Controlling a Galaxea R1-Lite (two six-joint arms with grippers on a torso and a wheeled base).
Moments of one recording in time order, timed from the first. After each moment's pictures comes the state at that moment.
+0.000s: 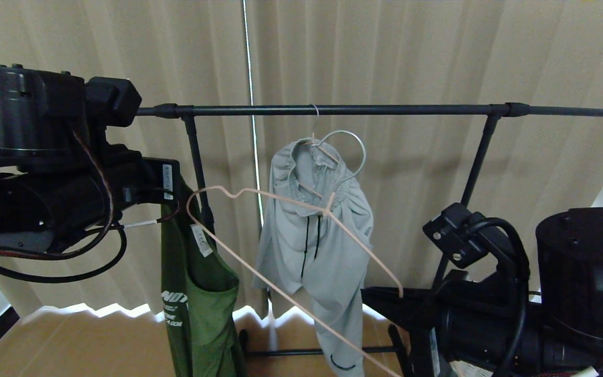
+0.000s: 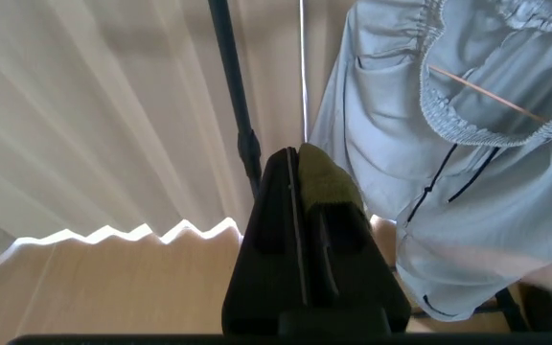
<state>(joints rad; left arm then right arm) -0.44 1.50 -1.00 -0.22 0.43 0.01 0.91 1.48 -0.69 -0.33 -0.12 0.30</state>
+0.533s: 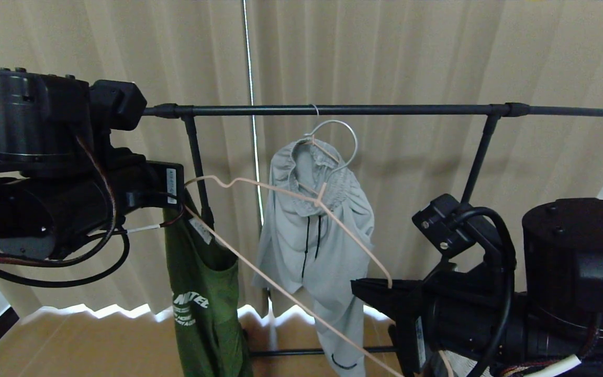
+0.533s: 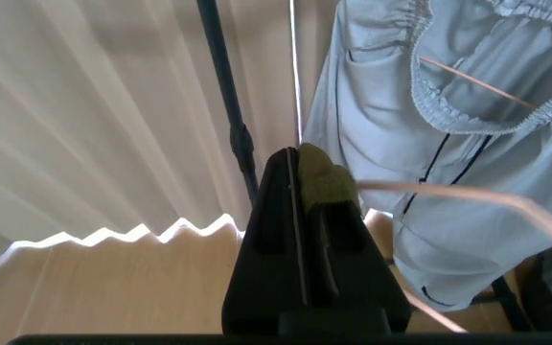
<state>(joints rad) -0.47 1.50 -0.99 -0.22 0.44 0.01 0.92 1.51 -0.72 -0.35 -0.12 0.30</state>
